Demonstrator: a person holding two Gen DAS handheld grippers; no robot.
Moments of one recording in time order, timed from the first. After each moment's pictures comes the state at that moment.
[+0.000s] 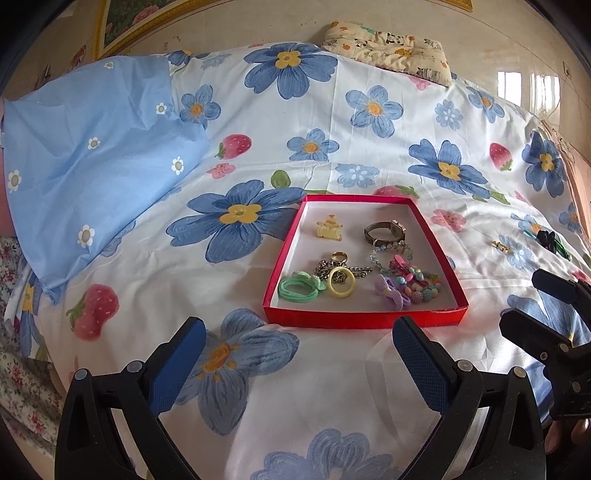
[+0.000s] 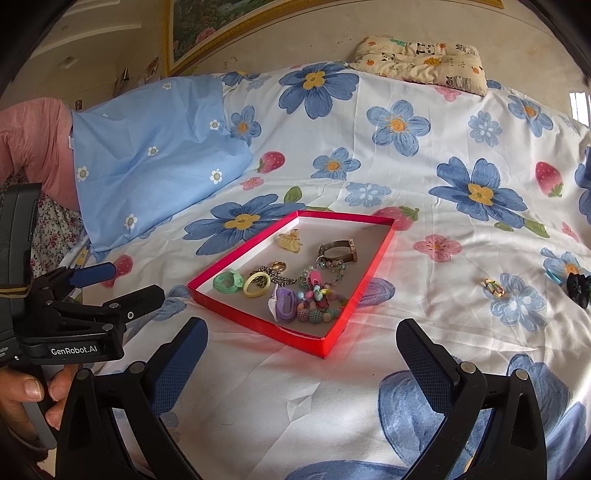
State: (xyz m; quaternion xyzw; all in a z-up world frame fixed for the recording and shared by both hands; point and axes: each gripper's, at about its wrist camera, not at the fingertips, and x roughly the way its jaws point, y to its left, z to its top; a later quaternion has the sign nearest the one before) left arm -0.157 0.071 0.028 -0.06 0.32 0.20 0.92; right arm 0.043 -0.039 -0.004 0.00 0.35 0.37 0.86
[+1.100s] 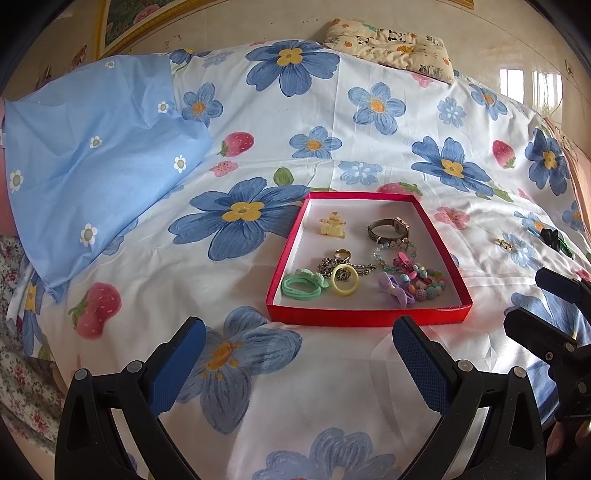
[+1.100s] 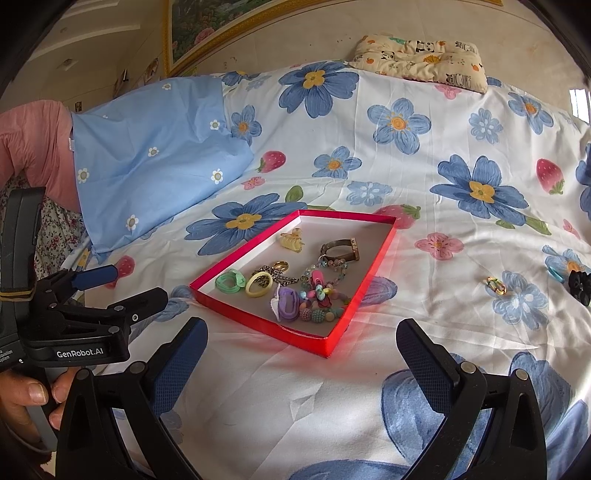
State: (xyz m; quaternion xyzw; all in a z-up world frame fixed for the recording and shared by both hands) left arm -0.153 0.074 0.025 -0.05 0.33 0.20 0.92; right arm 0.042 -0.037 -0.004 0.00 0.35 0.37 0.86
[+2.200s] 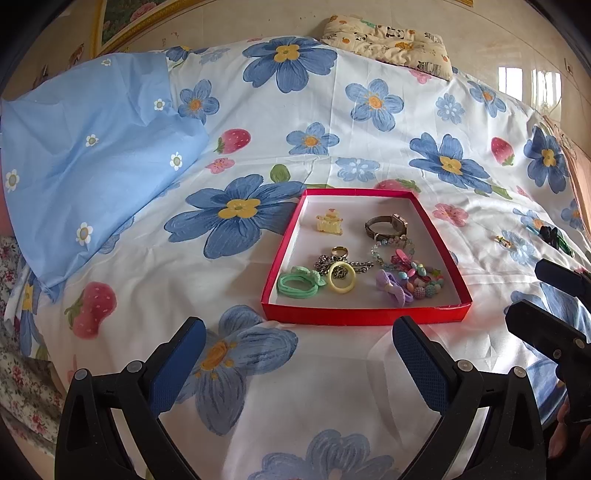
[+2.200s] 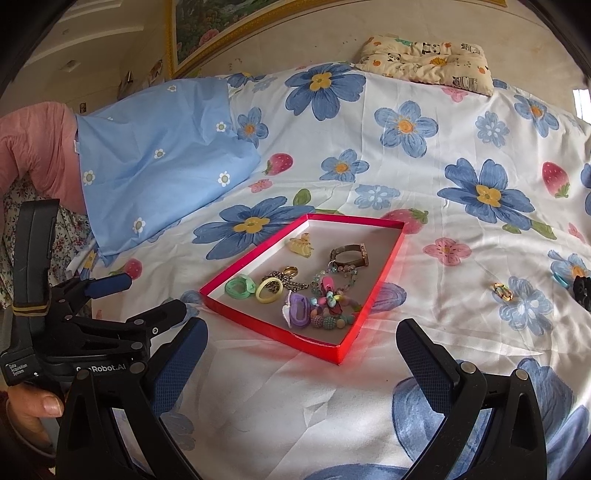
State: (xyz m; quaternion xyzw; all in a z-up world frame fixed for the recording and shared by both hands) left arm -0.146 0.073 0.023 -0.05 0.33 0.20 0.92; right arm 0.038 -0.027 0.003 0.01 0.35 0.38 0.85
